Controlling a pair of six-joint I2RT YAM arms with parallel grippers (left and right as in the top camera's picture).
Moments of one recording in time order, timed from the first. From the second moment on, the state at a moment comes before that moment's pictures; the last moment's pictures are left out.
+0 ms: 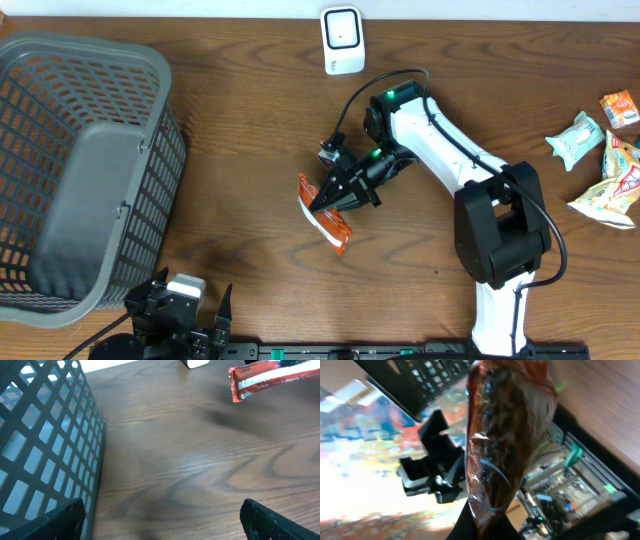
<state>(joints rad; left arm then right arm) 0.05 0.00 0.70 -1.20 0.24 0.25 0.45 2.11 1.65 -1.68 -1.29 -0.14</state>
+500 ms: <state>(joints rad) 0.05 0.00 0.70 -1.20 0.24 0.24 0.45 2.11 1.65 -0.95 -0.82 -0.21</state>
